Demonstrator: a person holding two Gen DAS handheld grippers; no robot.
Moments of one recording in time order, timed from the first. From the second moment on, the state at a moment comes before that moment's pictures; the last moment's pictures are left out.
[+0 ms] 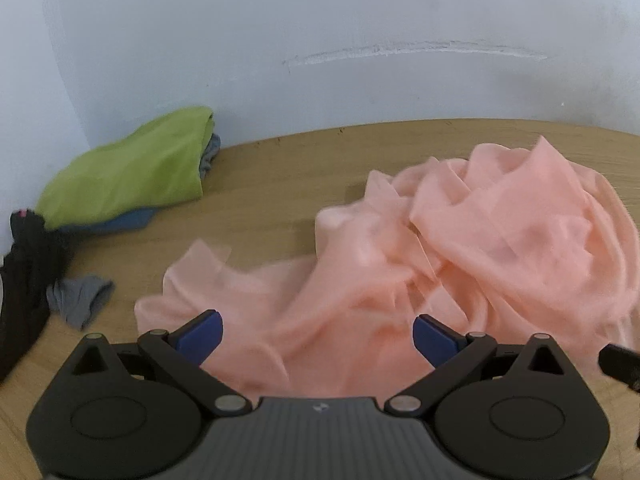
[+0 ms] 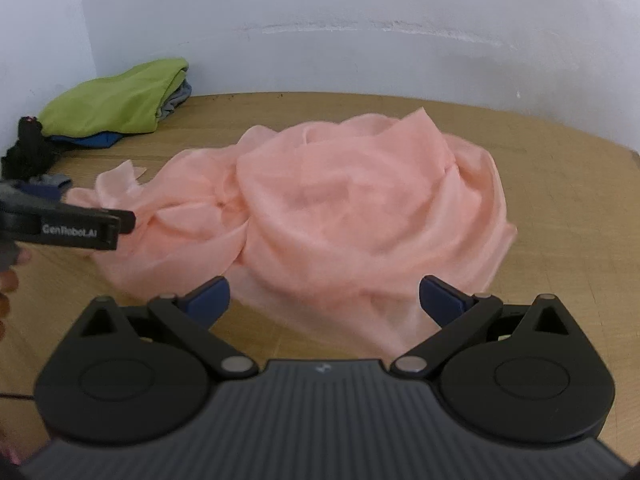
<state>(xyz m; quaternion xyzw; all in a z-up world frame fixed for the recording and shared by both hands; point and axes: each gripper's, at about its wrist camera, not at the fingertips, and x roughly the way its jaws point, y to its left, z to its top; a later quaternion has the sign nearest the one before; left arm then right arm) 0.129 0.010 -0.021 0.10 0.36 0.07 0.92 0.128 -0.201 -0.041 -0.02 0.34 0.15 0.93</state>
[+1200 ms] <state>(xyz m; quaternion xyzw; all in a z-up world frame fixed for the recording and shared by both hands) 0.160 0.123 0.020 0.01 0.30 0.15 0.94 0.170 -0.320 0.019 0.06 0.22 -0.05 0.97</state>
